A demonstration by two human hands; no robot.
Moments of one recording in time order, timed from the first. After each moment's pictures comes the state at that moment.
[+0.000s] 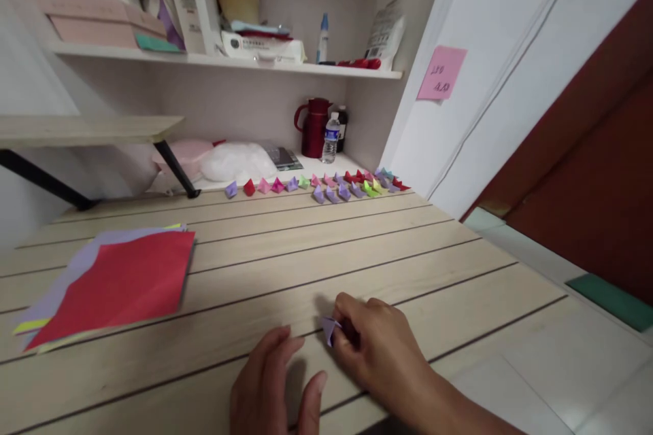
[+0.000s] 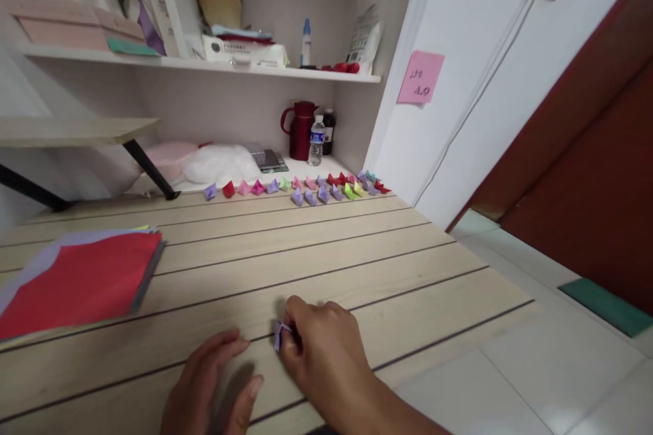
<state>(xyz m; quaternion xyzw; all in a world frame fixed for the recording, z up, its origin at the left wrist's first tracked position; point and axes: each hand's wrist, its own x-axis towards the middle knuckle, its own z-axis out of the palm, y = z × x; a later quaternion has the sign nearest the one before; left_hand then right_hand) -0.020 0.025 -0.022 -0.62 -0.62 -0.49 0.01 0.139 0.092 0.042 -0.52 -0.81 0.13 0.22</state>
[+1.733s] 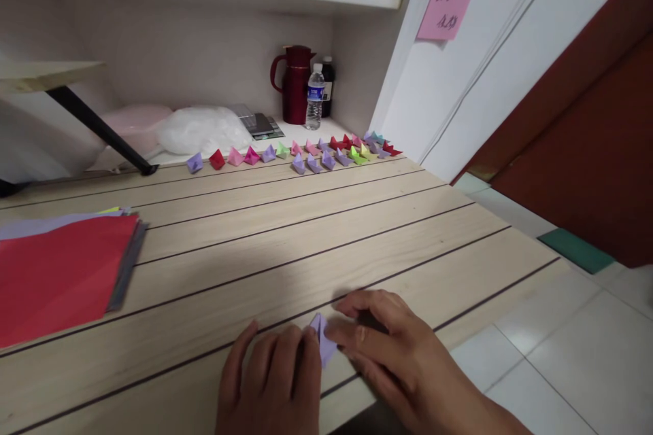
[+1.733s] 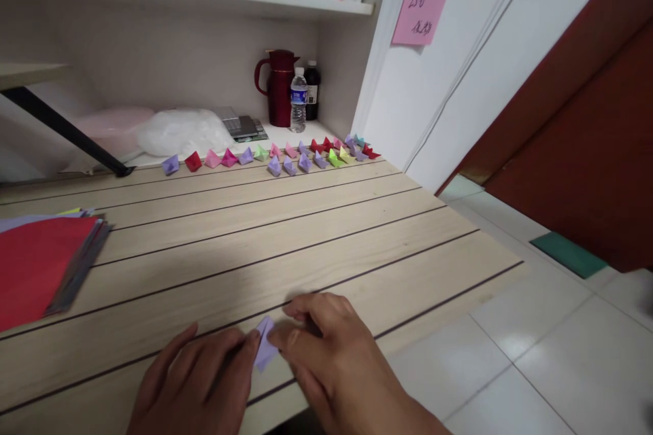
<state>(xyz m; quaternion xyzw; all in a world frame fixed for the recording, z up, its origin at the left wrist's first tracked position) 0.006 0.034 -0.010 -0.77 -0.55 -0.27 0.19 0.203 0.075 0.022 -0.38 -0.86 0.18 0.29</state>
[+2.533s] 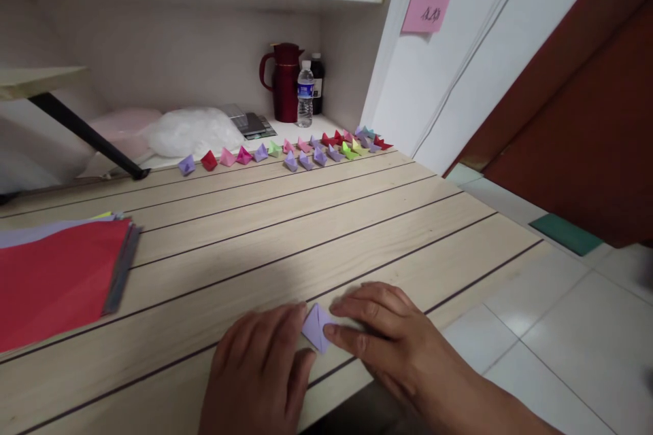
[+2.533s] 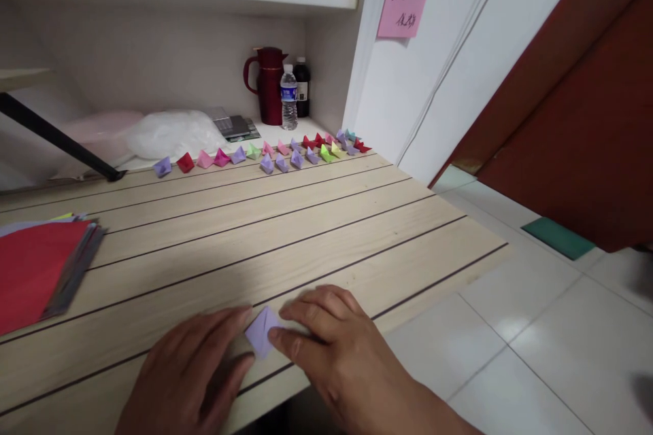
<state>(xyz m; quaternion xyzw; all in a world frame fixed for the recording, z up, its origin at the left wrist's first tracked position) -0.022 0.048 0.004 -0.85 -0.45 -0.22 0.17 0.213 0.072 0.025 -0.33 -0.90 0.12 0.26</state>
